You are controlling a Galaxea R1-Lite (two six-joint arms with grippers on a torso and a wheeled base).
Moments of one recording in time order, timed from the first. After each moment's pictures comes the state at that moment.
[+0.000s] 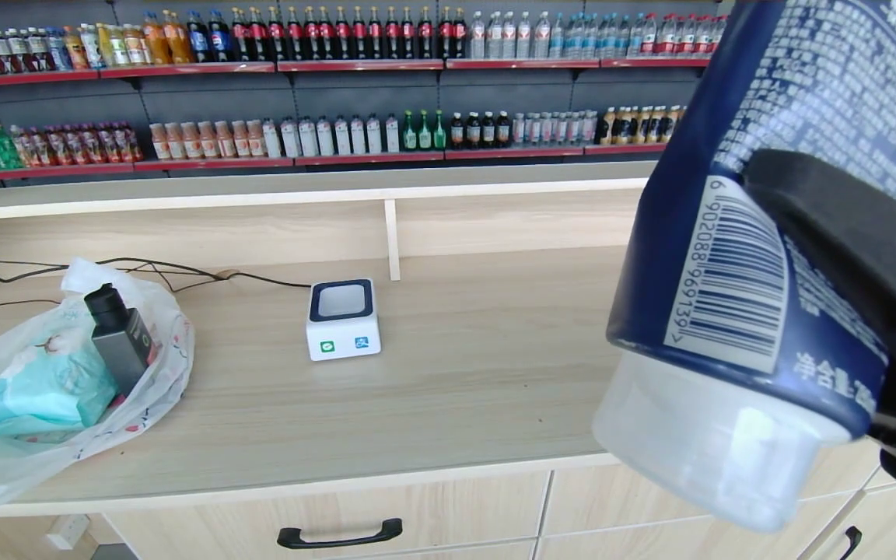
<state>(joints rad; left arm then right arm) 0.00 0.00 0.00 0.00 0.00 0.00 0.85 1.45 -0.52 -1.57 0.47 0.89</state>
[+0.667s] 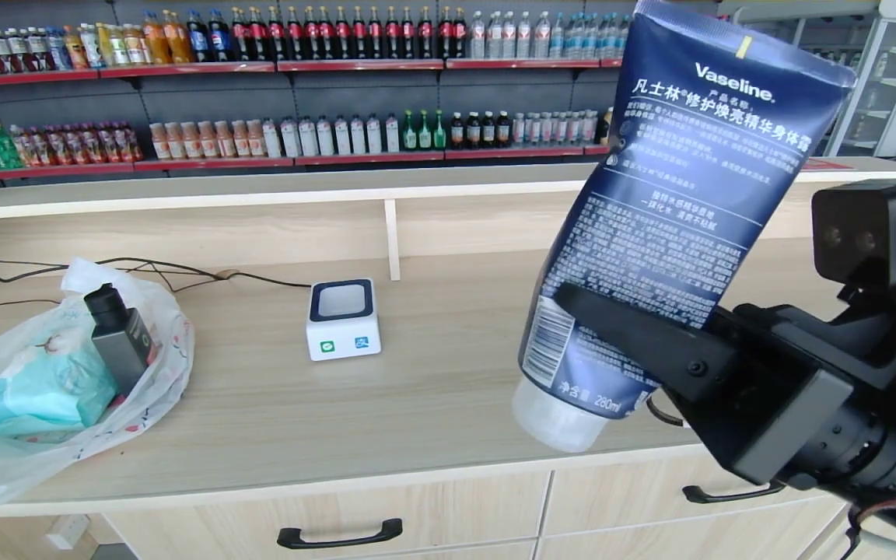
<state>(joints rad) 0.00 0.00 0.00 0.00 0.00 0.00 0.75 1.59 -0.47 -1.57 0.45 0.48</state>
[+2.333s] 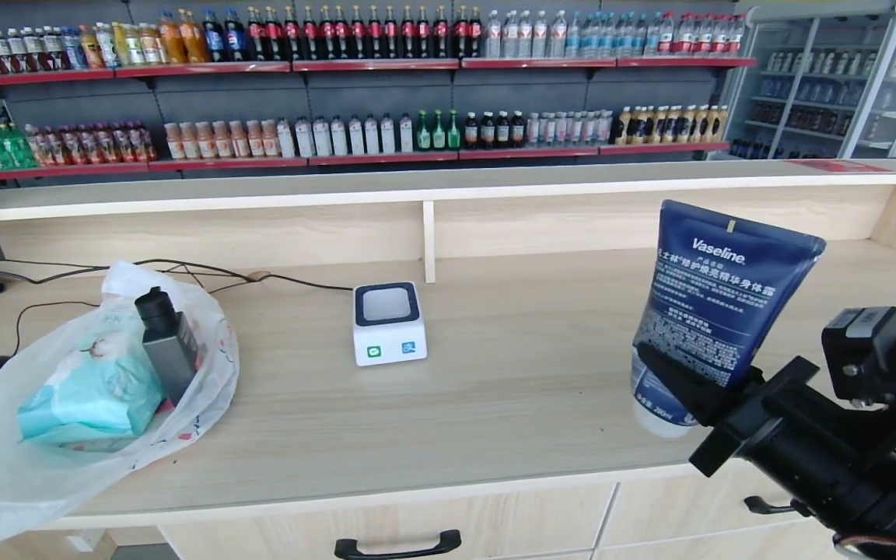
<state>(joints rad) 0.00 0.00 0.00 0.00 0.00 -0.02 0.58 1.57 -0.15 -1.57 -0.05 -0.10</state>
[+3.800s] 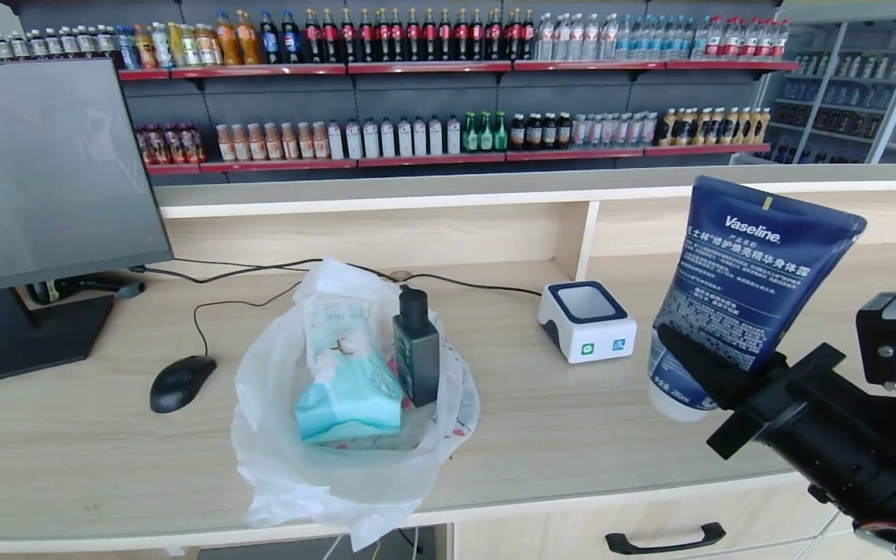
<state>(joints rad) 0.00 0.00 0.00 0.00 0.00 -0.01 0.55 1.54 -0.16 -1.57 -0.05 -0.10</state>
